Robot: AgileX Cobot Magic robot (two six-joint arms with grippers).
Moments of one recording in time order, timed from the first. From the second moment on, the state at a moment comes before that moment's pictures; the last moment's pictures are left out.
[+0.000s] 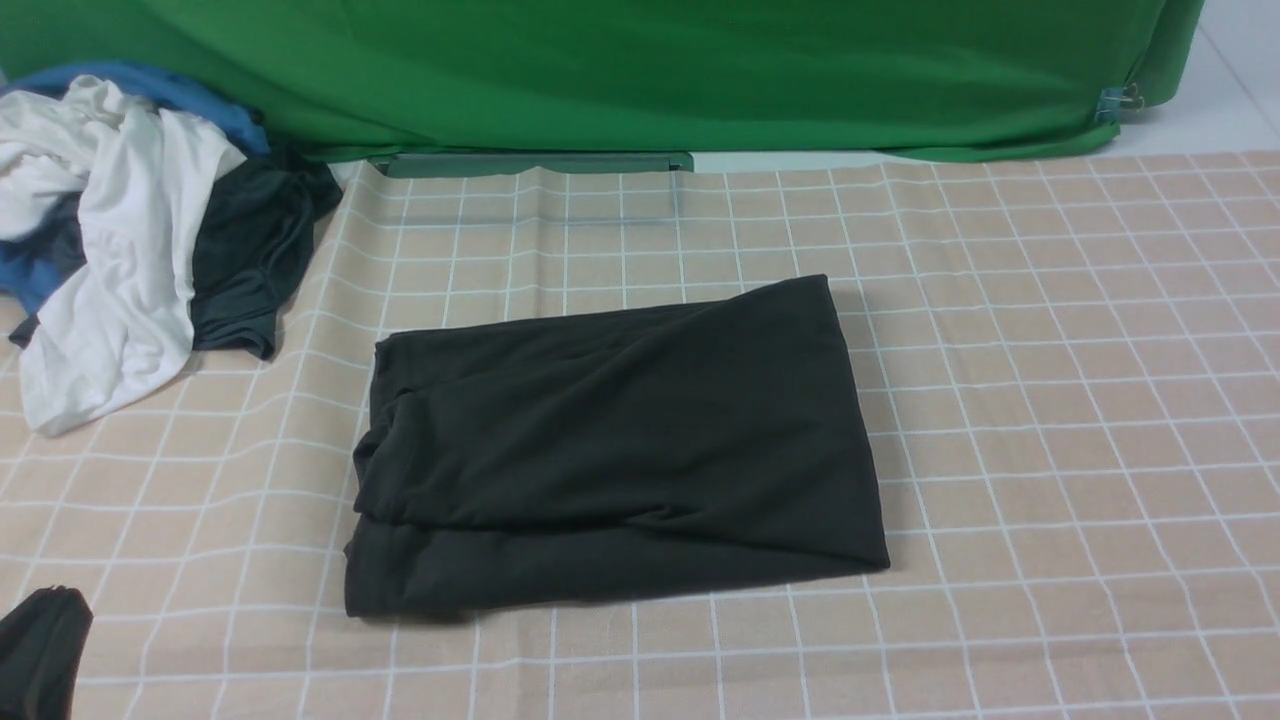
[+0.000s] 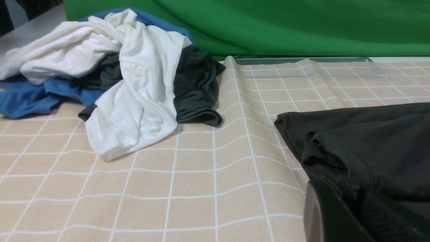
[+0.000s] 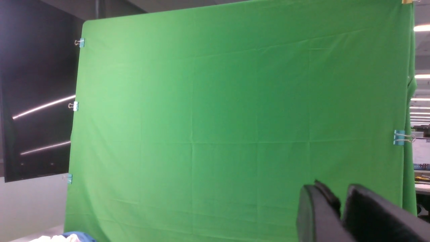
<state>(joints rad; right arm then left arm) 0.36 -0.01 -0.69 0.00 0.33 -0.03 -0.01 0.00 0.01 -0.09 0.24 0.12</state>
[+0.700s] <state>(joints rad) 0.36 -0.01 -0.69 0.00 0.33 -0.03 -0.01 0.00 0.01 -0.08 0.24 0.12</state>
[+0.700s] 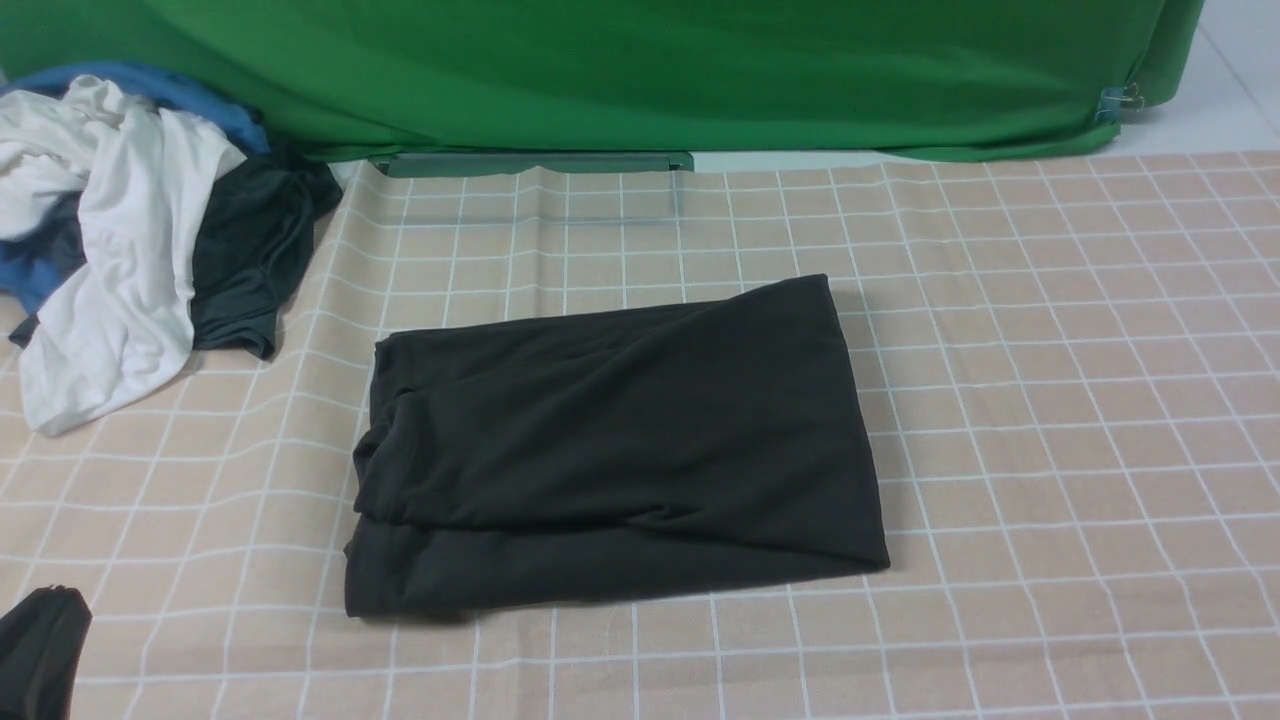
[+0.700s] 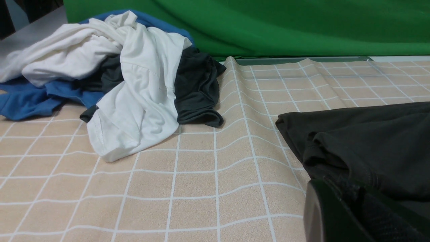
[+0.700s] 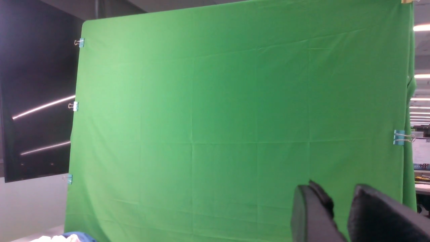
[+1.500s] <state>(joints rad) 0.36 0.06 -0.54 0.00 0.30 -0.03 -0.01 0.00 0.01 -0.08 0.24 0.12</state>
